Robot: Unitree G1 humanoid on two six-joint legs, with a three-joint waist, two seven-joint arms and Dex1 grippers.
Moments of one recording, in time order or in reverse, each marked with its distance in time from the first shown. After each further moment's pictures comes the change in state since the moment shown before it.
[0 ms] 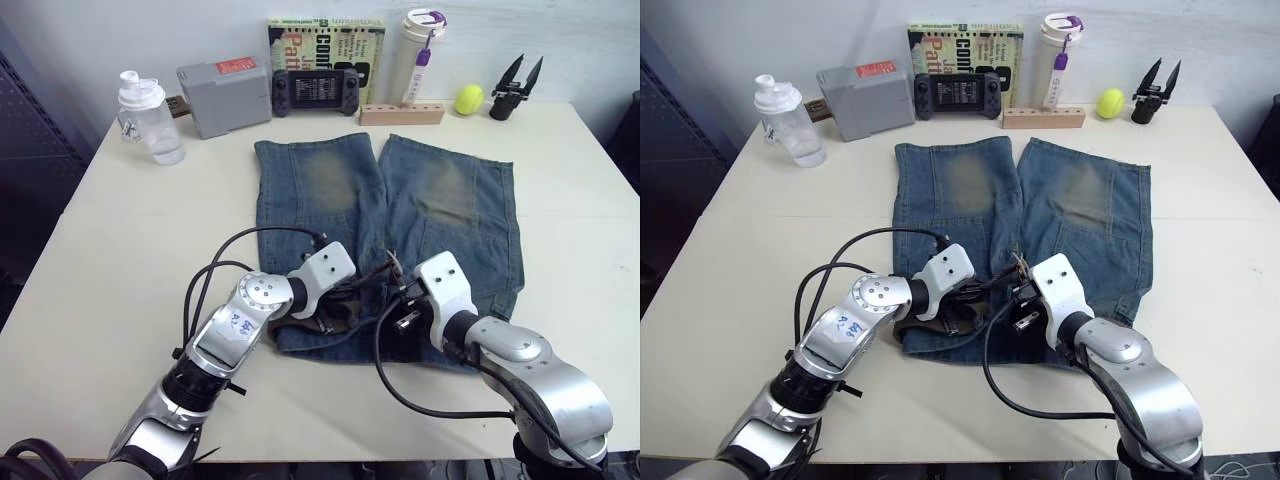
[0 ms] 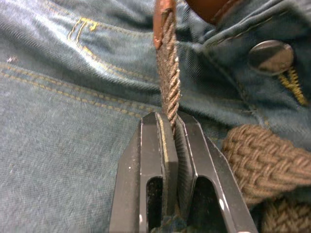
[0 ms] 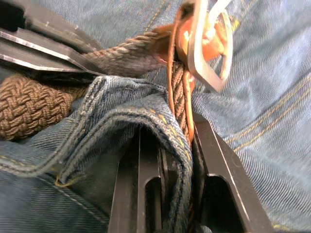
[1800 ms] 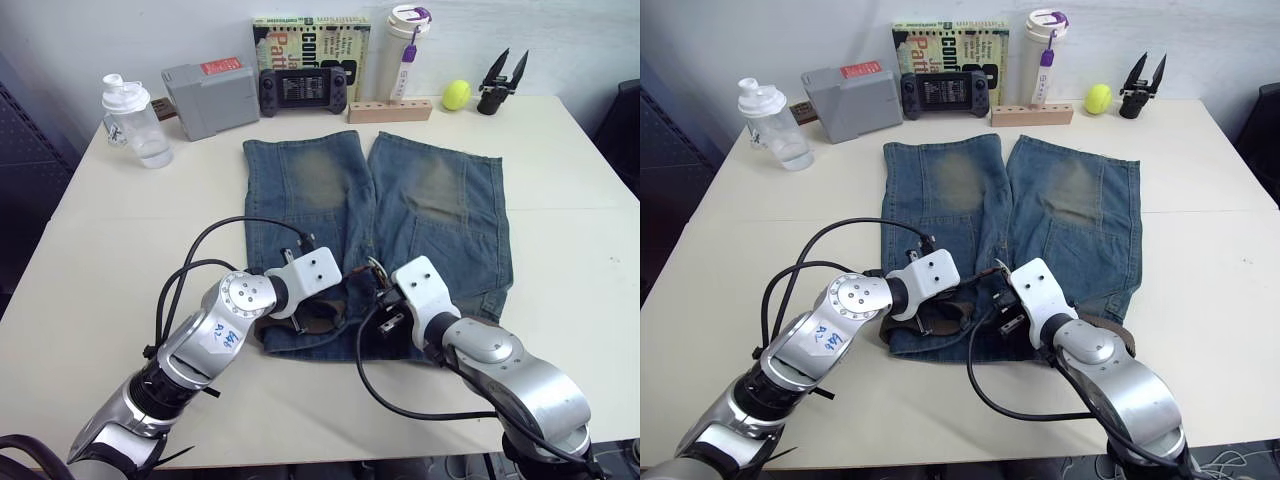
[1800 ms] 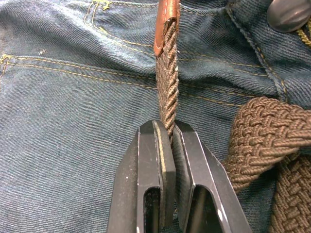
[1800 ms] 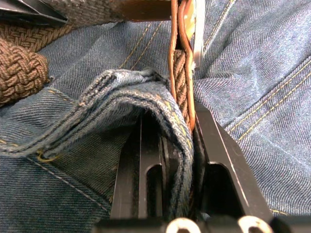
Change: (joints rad) left arm -0.018 0.155 -0.078 -0.179 0.117 0.129 0.029; right arm -0.046 -0.067 0.206 0.014 -0.014 -0.005 -0.178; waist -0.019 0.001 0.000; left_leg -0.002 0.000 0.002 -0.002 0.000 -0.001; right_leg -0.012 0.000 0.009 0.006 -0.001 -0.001
